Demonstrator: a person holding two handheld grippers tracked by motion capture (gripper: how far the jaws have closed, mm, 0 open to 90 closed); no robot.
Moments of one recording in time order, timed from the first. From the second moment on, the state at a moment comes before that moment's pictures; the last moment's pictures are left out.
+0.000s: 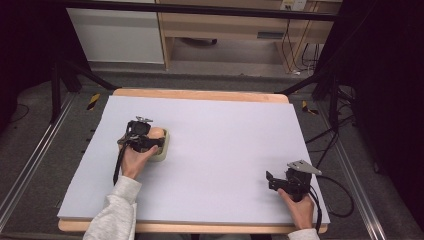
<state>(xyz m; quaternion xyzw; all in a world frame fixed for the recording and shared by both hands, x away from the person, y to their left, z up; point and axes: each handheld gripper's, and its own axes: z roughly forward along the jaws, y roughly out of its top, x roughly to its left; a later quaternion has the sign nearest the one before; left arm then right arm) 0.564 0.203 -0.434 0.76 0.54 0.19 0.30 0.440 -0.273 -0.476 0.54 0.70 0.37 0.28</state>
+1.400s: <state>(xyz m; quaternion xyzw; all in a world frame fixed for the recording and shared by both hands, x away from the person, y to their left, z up) 0.558 0.205 -0.433 0.76 0.53 0.21 0.32 0.439 -0.274 -0.476 0.54 0.70 0.37 0.28</state>
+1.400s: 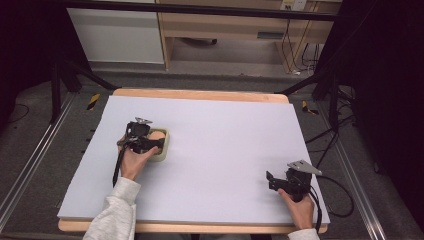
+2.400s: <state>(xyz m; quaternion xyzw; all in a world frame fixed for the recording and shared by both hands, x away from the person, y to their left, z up) 0.474 0.243 -0.434 0.75 0.49 0.23 0.38 0.436 -0.284 -0.475 0.56 0.69 0.36 0.29</state>
